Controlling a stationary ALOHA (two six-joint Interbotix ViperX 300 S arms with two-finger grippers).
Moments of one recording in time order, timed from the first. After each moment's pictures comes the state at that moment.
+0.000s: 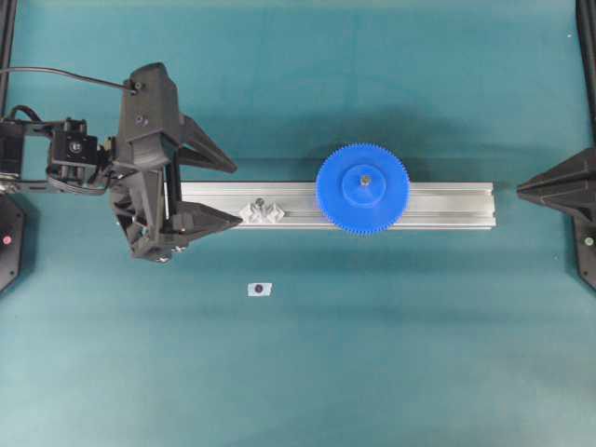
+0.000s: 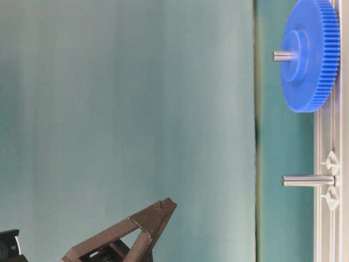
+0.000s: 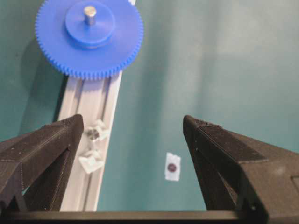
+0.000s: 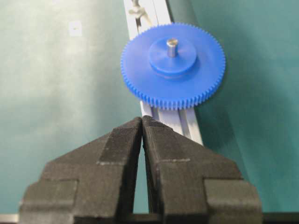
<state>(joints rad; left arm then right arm) 0.05 -0.39 0.73 0.02 0.08 -0.17 -0.10 -1.24 1.27 0.02 0.41 0.08</state>
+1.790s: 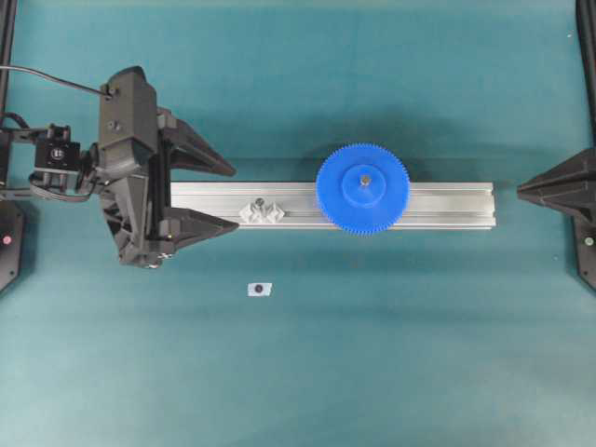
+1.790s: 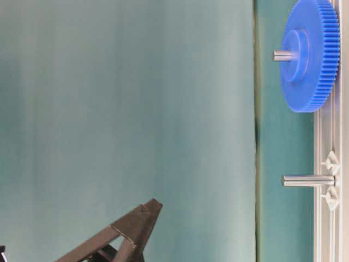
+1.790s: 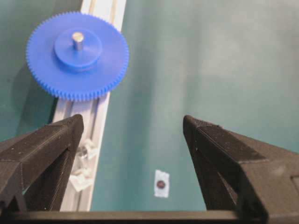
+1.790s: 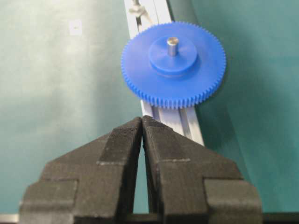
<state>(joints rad) 0.02 -0.43 0.78 0.02 -0.03 -0.17 -0.10 -1.24 1.27 0.02 0.41 0.08</state>
